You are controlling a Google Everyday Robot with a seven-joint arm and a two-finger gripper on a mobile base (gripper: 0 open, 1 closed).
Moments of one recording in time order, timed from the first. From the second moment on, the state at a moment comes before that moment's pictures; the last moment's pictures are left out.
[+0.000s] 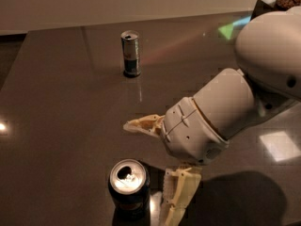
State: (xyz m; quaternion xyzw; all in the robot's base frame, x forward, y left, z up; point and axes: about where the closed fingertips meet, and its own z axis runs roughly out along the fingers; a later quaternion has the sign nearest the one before) arm 0.300 0.015 0.897 -0.76 0.52 0.31 0.25
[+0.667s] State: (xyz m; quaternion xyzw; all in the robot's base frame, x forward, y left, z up) arm 0.291 0.027 0.892 -0.76 0.51 0.33 0.24
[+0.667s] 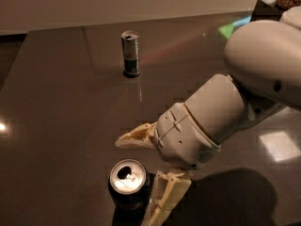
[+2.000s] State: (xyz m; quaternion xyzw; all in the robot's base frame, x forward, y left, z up) arm 0.339 0.020 0.919 -0.79 0.53 0.26 0.20
